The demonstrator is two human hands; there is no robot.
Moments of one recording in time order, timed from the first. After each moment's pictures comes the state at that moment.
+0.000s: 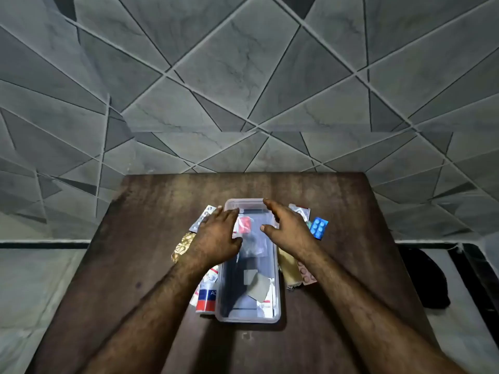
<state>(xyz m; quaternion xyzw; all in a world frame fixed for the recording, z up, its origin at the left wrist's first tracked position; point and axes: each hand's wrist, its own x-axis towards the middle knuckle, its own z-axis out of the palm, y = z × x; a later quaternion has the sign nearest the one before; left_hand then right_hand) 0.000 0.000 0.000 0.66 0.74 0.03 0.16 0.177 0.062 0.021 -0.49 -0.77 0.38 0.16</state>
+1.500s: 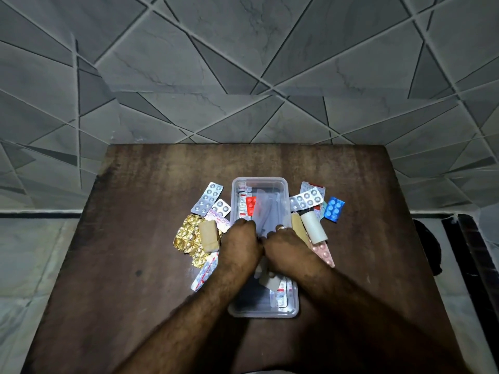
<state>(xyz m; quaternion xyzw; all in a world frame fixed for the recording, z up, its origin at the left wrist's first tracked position) 0.029 0.001 -0.037 0.54 0.80 0.11 0.25 0.139 0.043 -0.048 -0.33 -0.90 0.09 -0.26</state>
